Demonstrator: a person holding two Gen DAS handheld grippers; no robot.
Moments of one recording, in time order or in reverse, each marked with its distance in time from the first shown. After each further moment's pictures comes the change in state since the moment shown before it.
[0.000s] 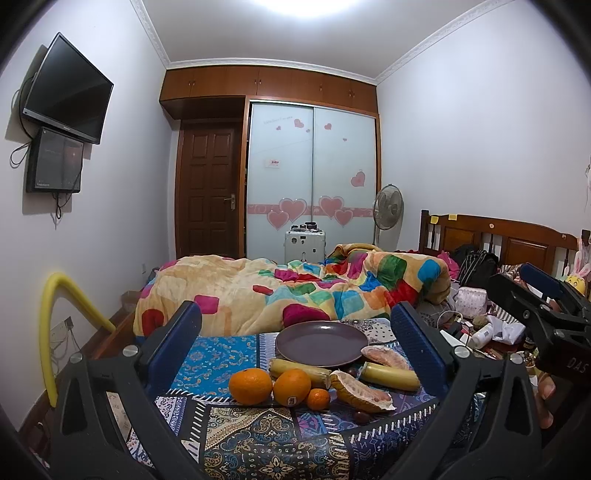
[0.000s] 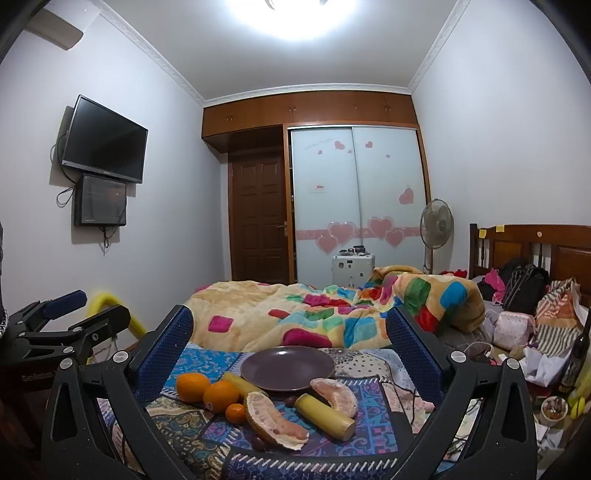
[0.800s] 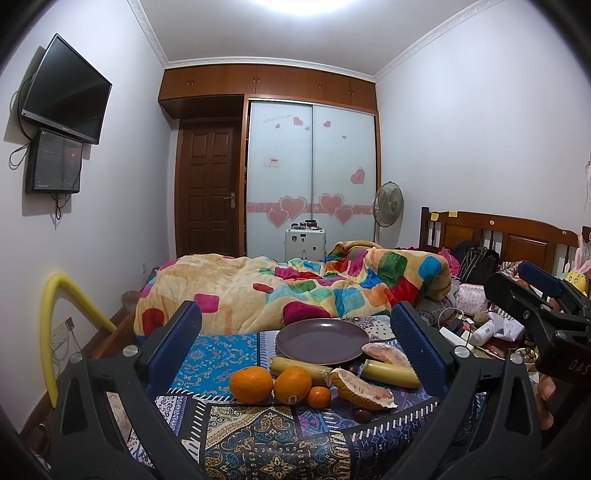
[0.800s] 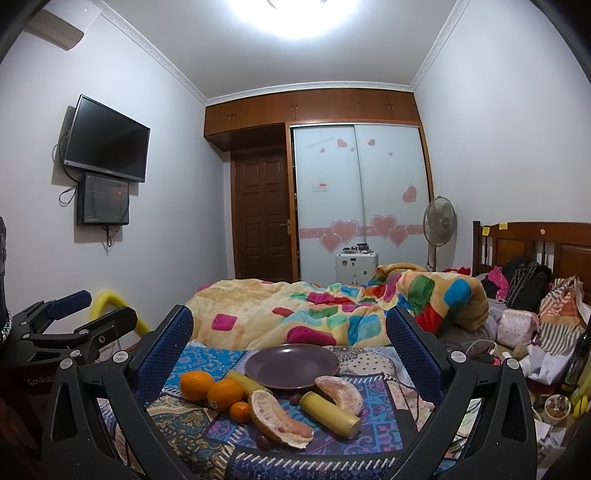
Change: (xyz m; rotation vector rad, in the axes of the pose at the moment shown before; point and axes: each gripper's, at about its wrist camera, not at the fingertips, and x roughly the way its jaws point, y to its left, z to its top) left arm 0.001 0.003 -0.004 0.003 0.006 -0.001; right arm 0.000 0.005 -0.001 -0.001 0.007 0.008
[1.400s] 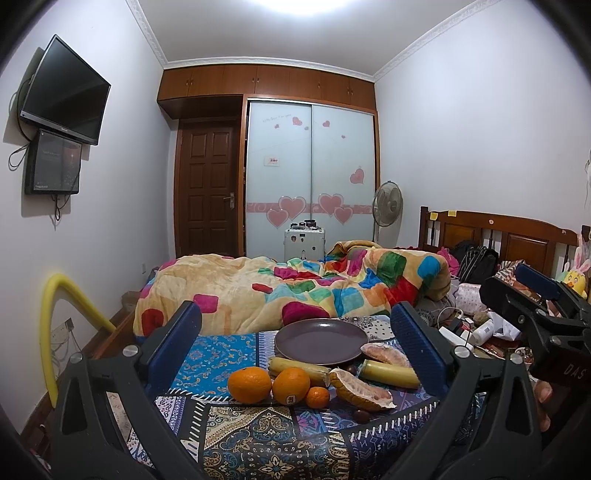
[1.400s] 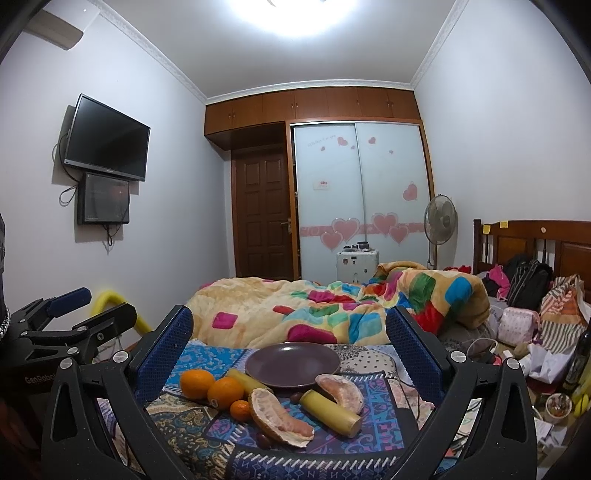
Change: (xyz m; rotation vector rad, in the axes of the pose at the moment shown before) left arm 0.000 0.000 0.001 0.000 0.002 0.000; right arm 0.000 0.001 0.001 0.004 0.008 0.006
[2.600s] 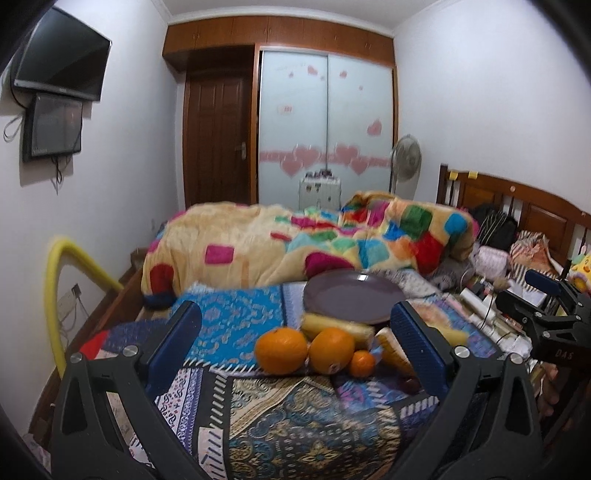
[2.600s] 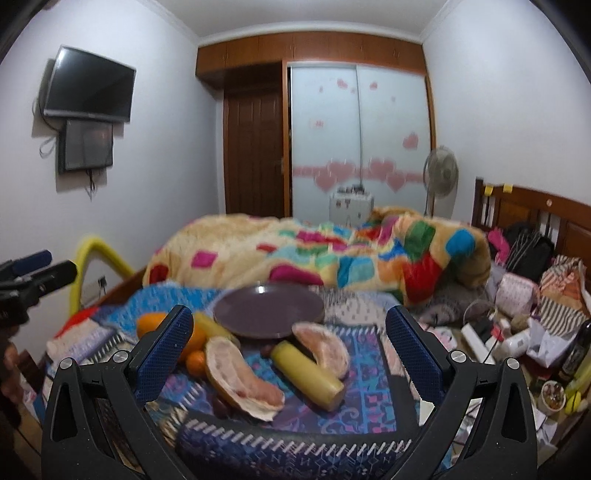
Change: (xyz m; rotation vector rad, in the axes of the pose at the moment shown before) left arm 0.065 0.046 -0.027 -0.018 0.237 0.040; right arm 0.078 -0.037 -0.050 -0.025 0.293 -0.014
